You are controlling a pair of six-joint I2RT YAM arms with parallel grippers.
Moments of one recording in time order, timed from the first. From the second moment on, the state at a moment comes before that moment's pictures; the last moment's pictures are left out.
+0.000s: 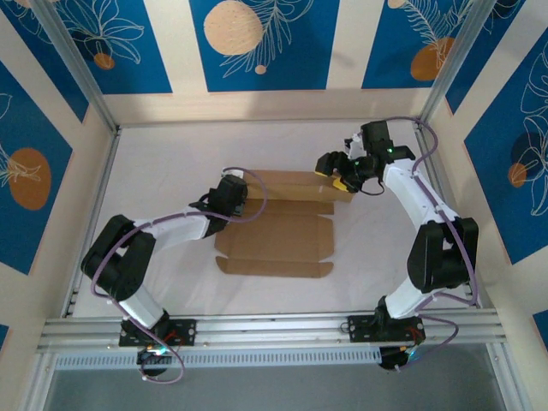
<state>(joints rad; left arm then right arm) -0.62 1.64 0.90 -0.02 -0.48 -0.16 0.14 1.60 1.33 -0.75 -0.59 0.56</state>
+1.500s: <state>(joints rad) -0.62 1.64 0.88 0.00 -0.47 -0.18 0.10 1.58 0.90 0.06 -0.95 0.99</state>
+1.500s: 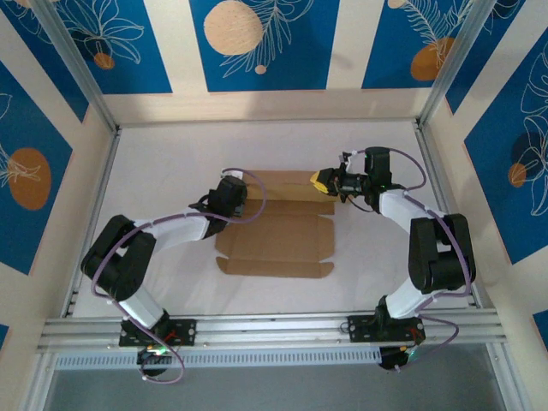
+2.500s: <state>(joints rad) -0.62 1.63 0.90 -0.03 -0.44 -0.16 0.09 1.52 0.92 -0.54 -0.39 0.65</state>
